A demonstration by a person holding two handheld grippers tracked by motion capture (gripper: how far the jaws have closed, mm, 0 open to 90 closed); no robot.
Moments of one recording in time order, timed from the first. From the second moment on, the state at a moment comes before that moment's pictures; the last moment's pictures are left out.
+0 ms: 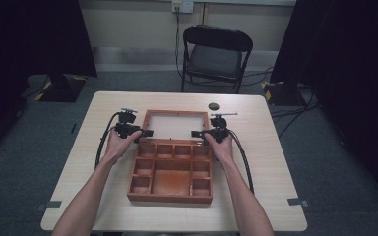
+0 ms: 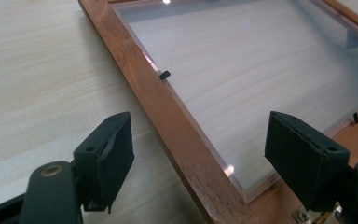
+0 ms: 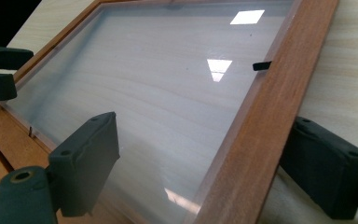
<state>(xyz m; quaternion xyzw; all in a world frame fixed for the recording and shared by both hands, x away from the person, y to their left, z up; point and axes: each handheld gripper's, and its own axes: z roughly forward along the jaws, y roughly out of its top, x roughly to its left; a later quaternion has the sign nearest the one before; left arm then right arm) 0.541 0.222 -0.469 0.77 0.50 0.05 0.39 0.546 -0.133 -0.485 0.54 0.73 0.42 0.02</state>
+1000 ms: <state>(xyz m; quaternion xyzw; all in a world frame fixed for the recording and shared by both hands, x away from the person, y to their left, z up) 0.549 0.227 -0.475 0.75 0.52 0.02 0.41 0.554 -0.139 -0.485 0.51 0.73 0.45 0.01</state>
